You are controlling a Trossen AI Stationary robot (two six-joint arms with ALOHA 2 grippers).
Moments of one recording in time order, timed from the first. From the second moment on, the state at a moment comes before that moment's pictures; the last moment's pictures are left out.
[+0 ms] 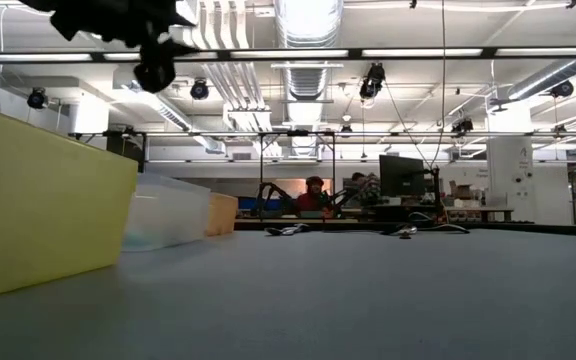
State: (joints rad) left arm 0.51 0.90 0.77 -0.23 0.63 -0.42; right arm 0.84 2.01 1.36 -0.95 0.02 1.21
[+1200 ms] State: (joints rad) left arm 0.45 0.96 0.71 -0.41 0.51 -0.14; right arm 0.11 1.98 1.39 -0.40 0.49 0.62
